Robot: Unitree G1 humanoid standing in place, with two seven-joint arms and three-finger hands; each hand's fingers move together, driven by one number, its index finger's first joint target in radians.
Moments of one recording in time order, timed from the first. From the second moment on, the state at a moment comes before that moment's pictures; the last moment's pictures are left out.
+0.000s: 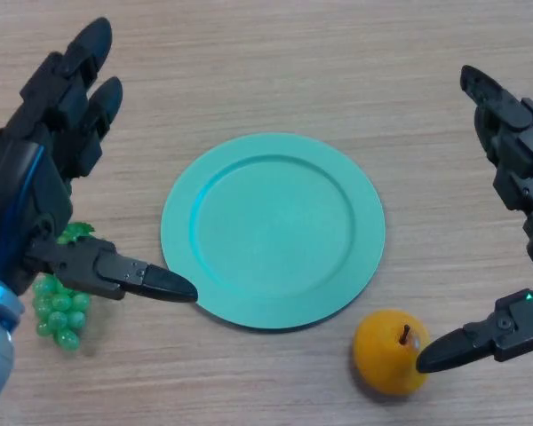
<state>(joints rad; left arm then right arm) -0.08 0.28 0.18 -0.71 -0.22 0.52 -0.21 0.04 -0.23 -0.09 -0.83 0.05 0.46 0.34</state>
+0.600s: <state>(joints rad) 0.01 0.28 0.21 -0.58 -0.17 0.39 -0.36 0.12 -0.21 -0.06 -0.54 -0.07 0.18 0.27</state>
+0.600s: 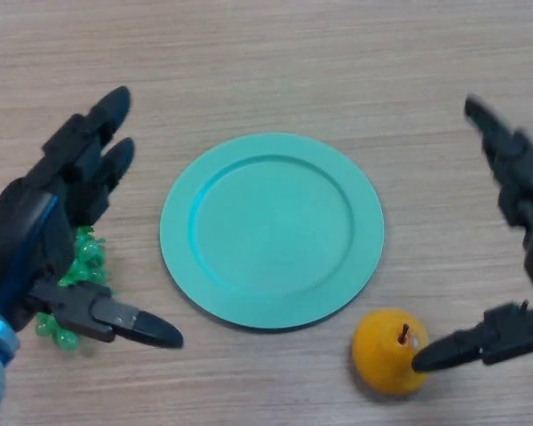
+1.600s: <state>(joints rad) 0.04 0.27 0.22 -0.45 -0.17 0.13 -0.28 0.07 -0.19 0.14 0.11 -0.15 -0.16 -0.01</state>
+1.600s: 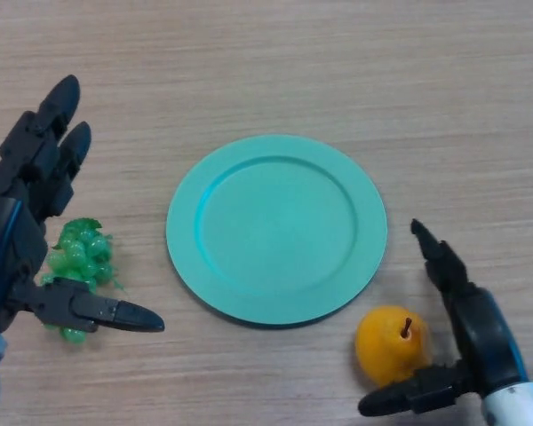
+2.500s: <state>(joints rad) 0.08 0.25 0.29 -0.48 -0.22 0.12 -0.25 0.05 -0.19 0.21 -0.11 -0.31 -0.03 0.07</state>
